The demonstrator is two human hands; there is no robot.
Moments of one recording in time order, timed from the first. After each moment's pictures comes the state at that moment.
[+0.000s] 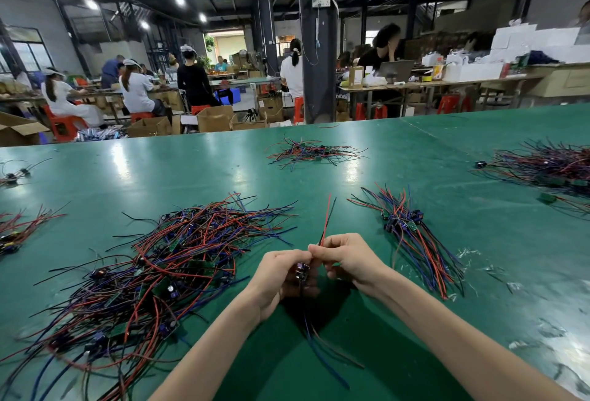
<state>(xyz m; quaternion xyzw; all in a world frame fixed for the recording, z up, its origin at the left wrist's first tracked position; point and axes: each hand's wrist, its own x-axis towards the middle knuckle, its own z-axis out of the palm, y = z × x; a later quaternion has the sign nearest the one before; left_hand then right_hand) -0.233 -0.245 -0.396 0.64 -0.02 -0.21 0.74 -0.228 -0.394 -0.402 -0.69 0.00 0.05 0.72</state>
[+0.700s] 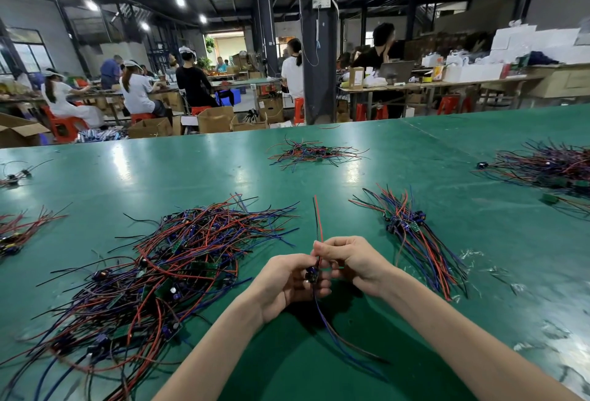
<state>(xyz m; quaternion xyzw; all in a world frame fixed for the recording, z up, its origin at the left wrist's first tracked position) -0.232 -0.243 -0.395 0.58 -0.01 -0.29 0.76 -0.226 -0.397 -0.404 -0.64 0.02 0.10 0.76</state>
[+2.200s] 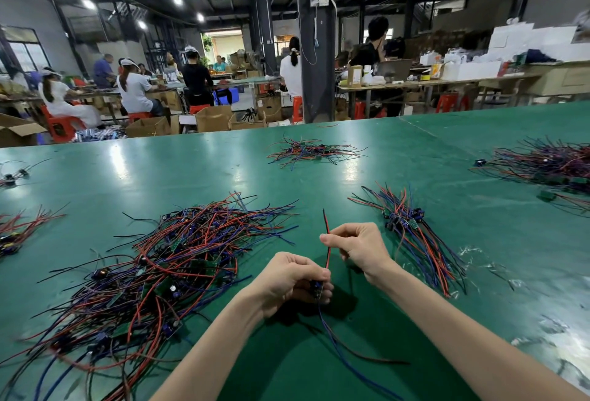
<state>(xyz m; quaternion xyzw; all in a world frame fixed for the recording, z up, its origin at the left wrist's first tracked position) -0.237 -0.240 -0.394 0.68 -0.08 -0.28 0.68 -0.212 -0.408 -0.412 -0.72 0.06 -0.10 0.69</state>
